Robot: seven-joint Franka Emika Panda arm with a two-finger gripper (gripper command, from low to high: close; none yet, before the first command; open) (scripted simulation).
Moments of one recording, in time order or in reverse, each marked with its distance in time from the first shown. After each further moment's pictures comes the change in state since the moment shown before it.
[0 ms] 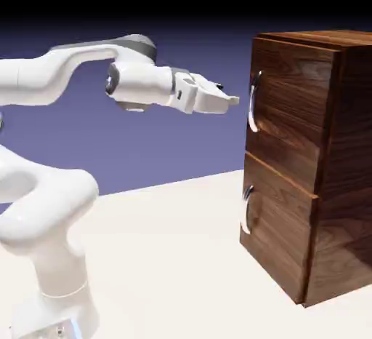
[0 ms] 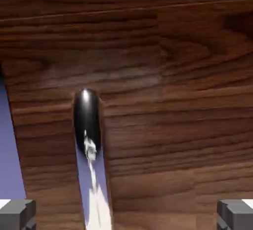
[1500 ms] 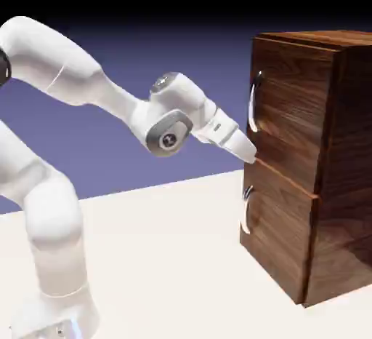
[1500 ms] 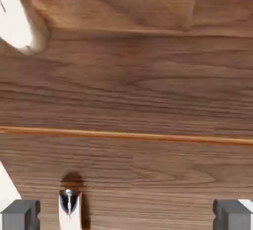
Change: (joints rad) arm 0.779 0.596 -0.857 -0.168 -1.957 0.265 1.095
